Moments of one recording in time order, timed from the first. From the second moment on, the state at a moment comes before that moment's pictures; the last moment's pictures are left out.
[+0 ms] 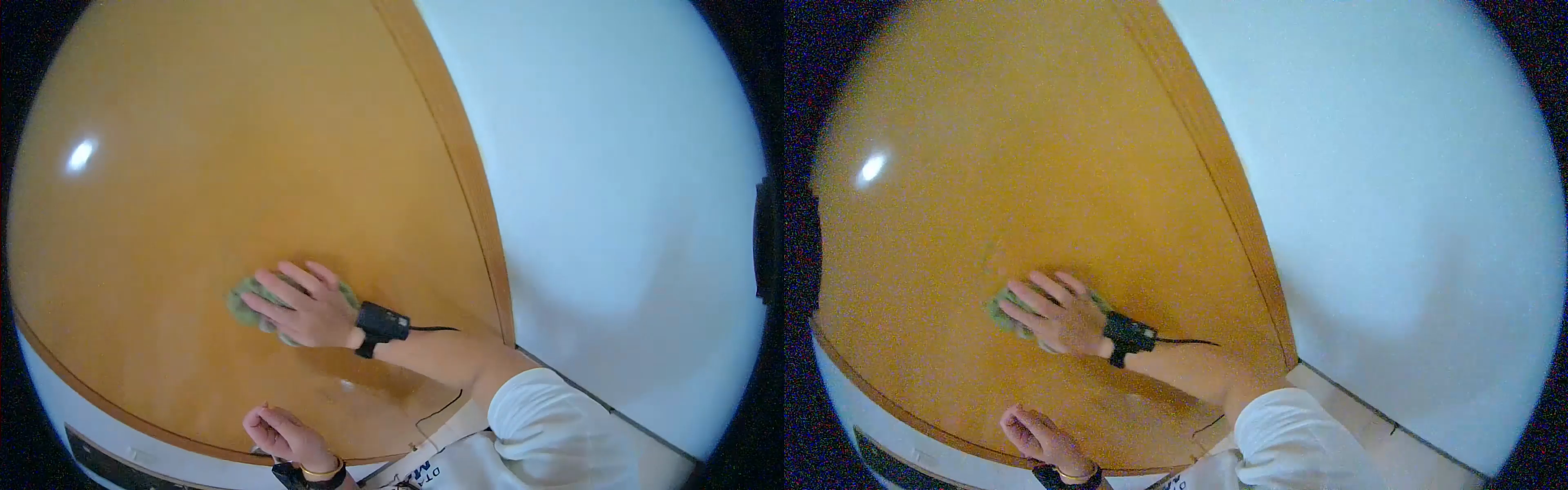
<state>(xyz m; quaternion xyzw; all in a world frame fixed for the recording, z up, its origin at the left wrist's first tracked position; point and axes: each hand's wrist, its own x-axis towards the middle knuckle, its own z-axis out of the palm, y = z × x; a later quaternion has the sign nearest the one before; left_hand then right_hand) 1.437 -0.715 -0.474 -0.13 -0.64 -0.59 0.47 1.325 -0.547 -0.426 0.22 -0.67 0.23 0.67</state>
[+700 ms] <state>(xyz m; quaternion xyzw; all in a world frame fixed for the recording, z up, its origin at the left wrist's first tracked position) 1.369 -0.646 -0.476 -0.13 -0.67 -0.53 0.51 1.268 -0.250 -0.405 0.01 -0.64 0.18 0.75</state>
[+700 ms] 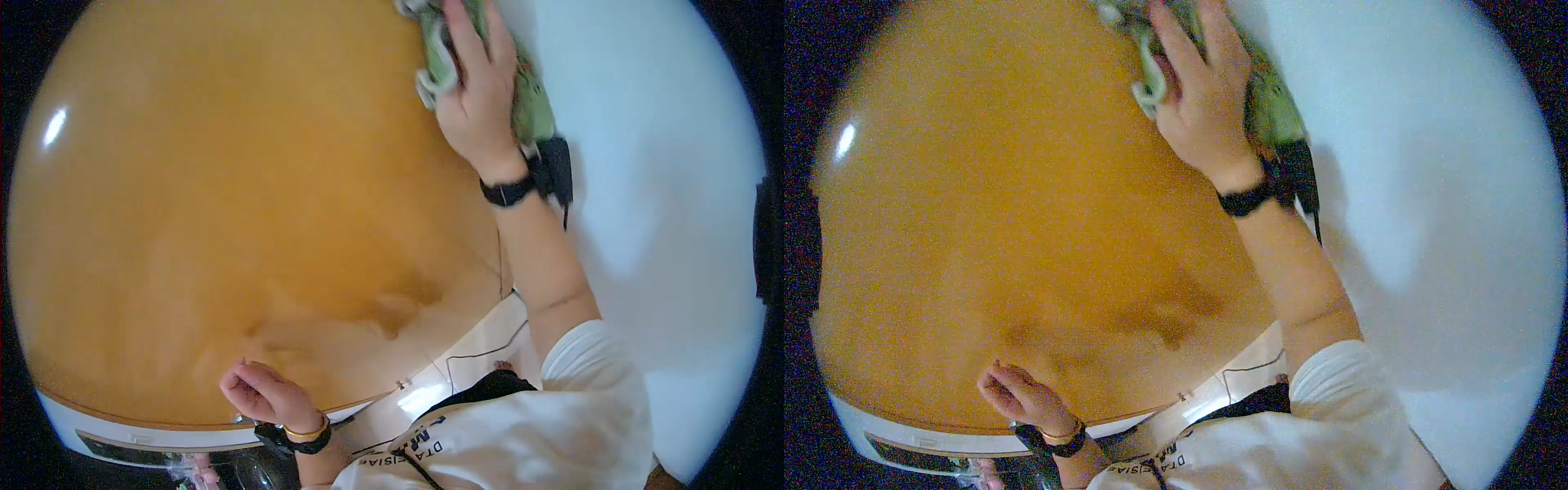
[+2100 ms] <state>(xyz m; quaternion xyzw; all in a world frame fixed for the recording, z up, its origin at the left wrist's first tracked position) 1.478 -0.618 -0.535 -0.21 -0.72 -0.40 0.53 1.384 -0.324 -0.606 -0.06 -0.61 0.34 0.71</state>
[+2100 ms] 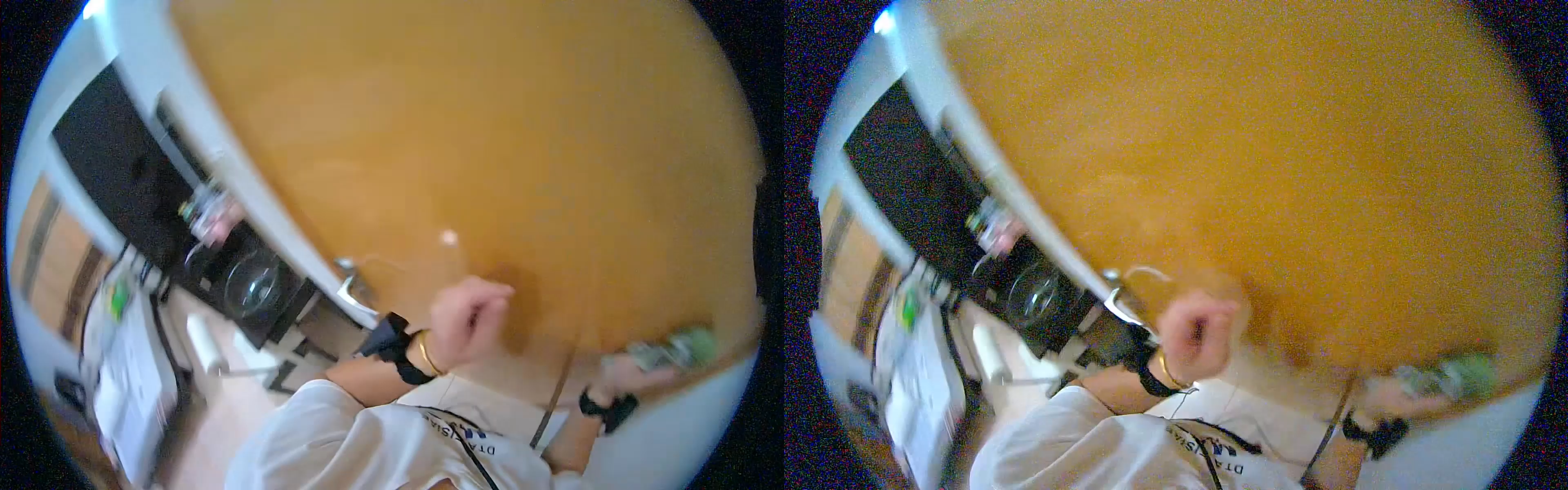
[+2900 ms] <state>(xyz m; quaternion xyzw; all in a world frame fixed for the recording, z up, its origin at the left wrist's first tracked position) 1.499 -1.044 -0.782 0.09 -0.80 -0.60 0.01 1.396 -0.916 -0.469 0.24 -0.66 0.17 0.69</state>
